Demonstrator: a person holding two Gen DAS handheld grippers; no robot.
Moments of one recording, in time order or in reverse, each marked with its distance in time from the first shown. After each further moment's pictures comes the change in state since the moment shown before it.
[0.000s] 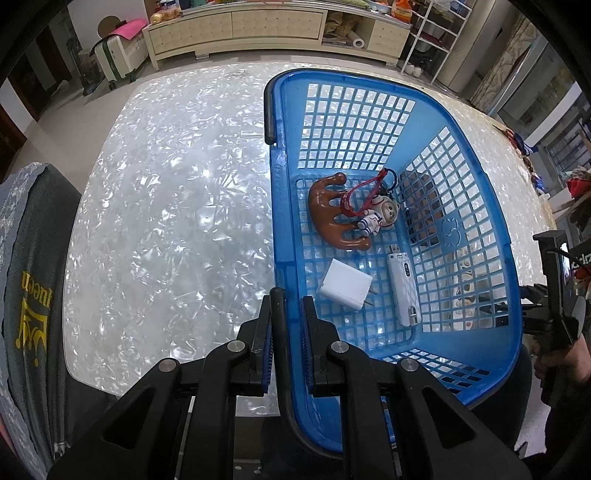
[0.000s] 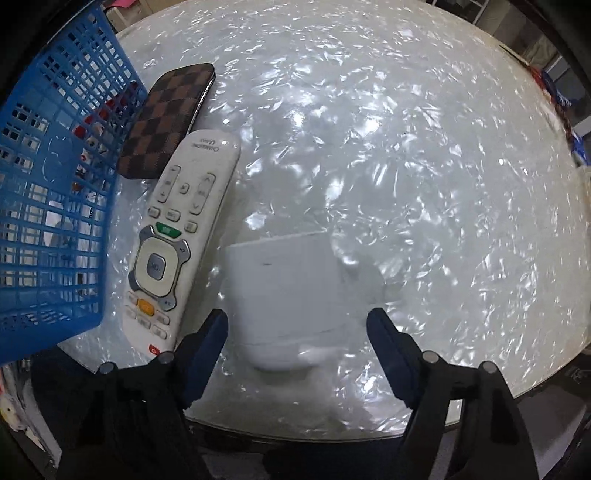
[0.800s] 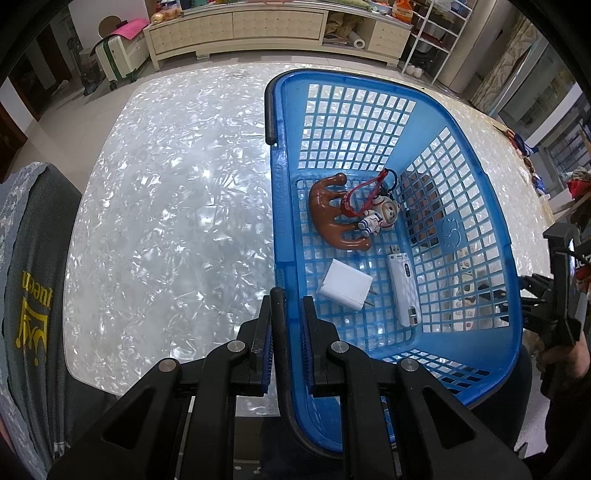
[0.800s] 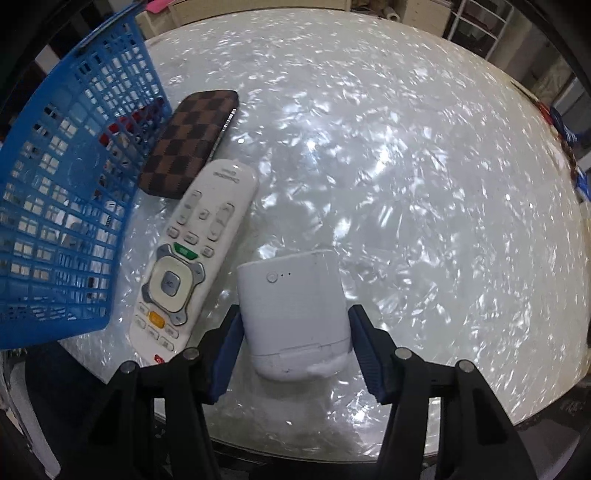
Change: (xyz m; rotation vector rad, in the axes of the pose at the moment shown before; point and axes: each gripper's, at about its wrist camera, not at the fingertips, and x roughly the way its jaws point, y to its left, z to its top) left arm 0.000 0.002 0.000 -0.001 0.000 0.003; right arm -0.016 0.001 0.010 -0.097 -0.121 0.021
